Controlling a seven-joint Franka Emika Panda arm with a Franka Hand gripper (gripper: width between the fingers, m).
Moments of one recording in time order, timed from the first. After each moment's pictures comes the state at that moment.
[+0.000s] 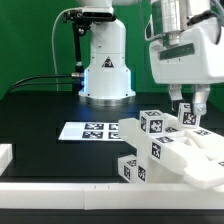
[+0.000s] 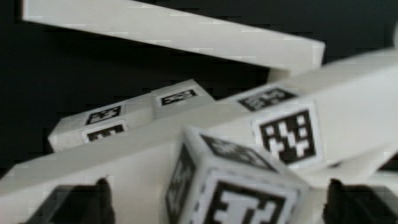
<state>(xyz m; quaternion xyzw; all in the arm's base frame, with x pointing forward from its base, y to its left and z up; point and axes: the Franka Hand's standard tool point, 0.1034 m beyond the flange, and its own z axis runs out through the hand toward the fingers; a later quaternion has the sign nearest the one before) 0.564 0.099 0.119 -0.82 0.56 -0.05 0.10</state>
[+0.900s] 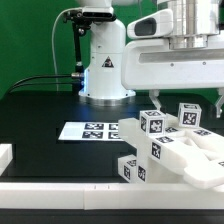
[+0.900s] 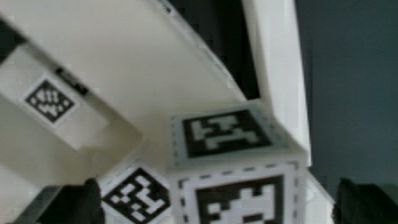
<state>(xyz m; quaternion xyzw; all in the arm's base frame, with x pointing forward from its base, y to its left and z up) 0.575 0.098 0.115 -0.99 0.15 -0.06 0.04</state>
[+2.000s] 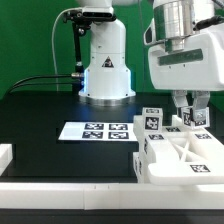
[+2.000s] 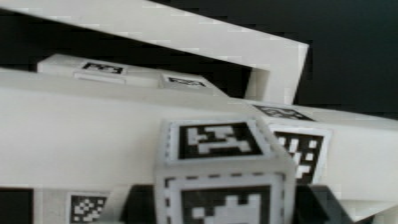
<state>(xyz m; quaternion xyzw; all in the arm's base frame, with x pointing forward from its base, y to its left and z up) 0.581 0.102 0.115 -0.77 0.63 -0.05 0.11</state>
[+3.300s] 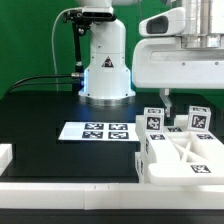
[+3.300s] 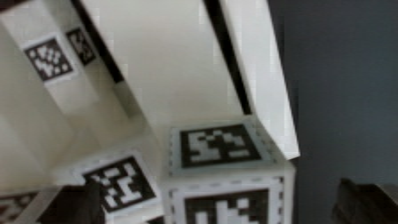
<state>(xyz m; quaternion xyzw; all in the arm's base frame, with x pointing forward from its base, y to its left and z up) 0.585 0.110 0.117 -0.98 0.16 -0.06 0.02</state>
